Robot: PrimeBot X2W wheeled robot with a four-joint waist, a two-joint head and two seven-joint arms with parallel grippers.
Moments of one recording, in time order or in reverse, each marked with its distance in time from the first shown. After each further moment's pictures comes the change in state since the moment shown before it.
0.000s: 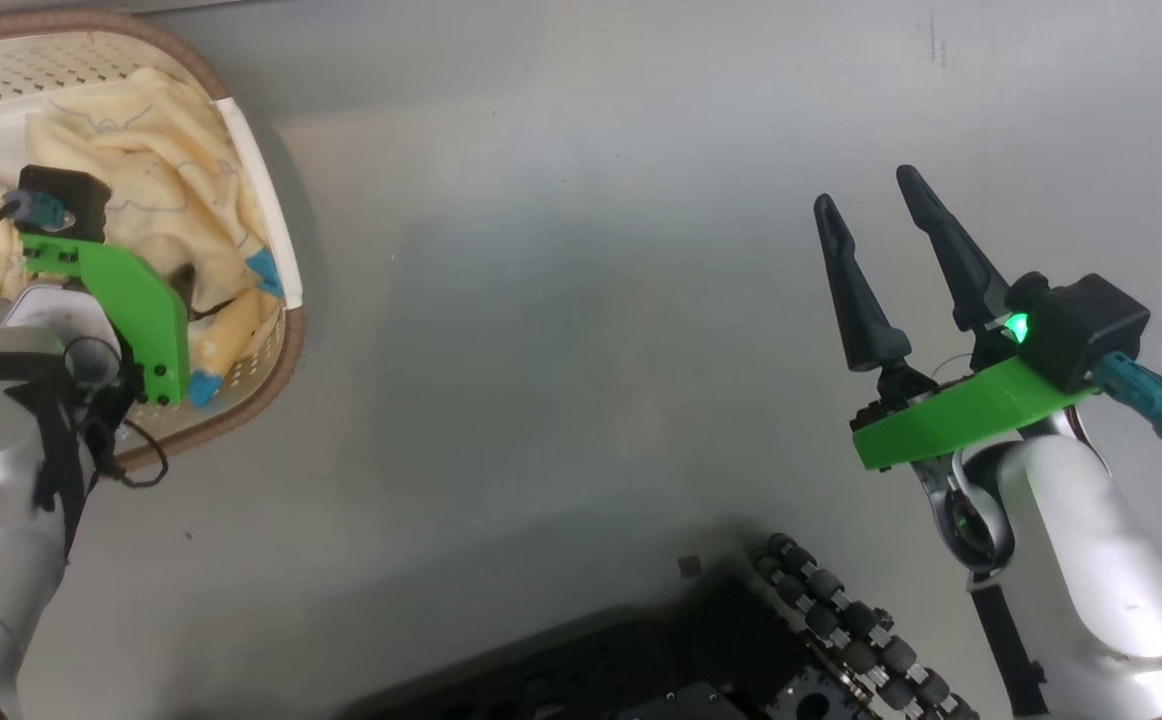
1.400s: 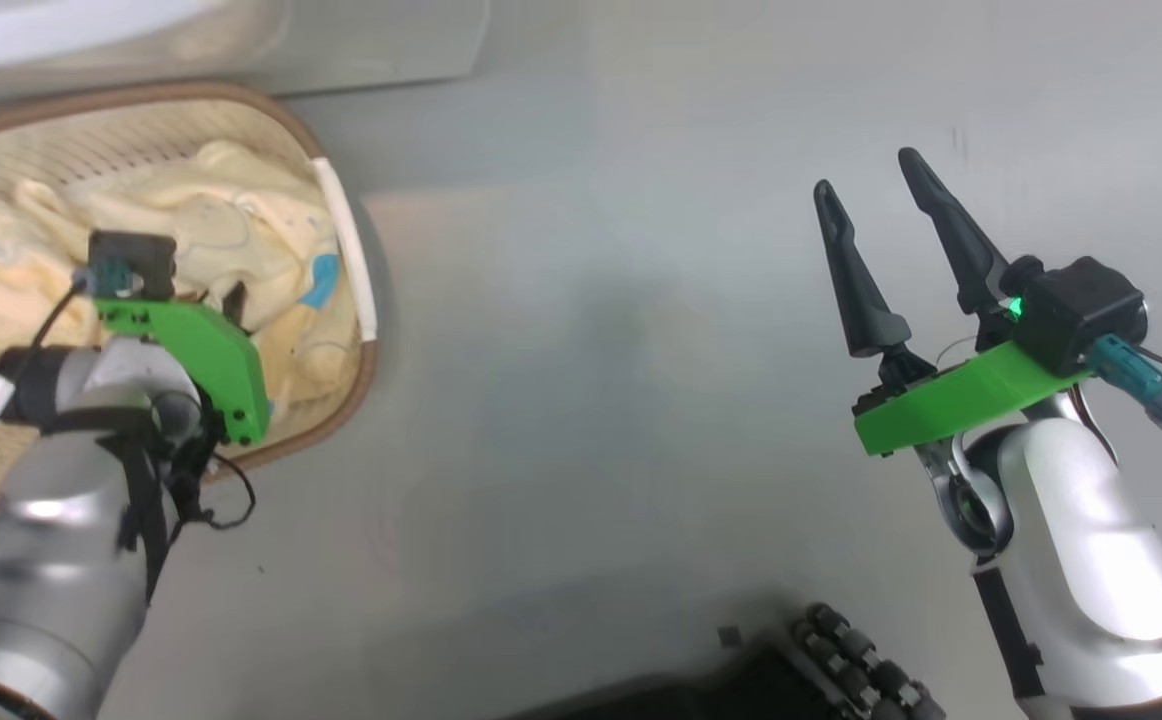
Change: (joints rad) left arm 0.051 -0.104 -0.063 0.068 -0.126 0.000 -0.215; right arm -0.035 0.000 -0.010 0.021 -0.055 0.000 0.000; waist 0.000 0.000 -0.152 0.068
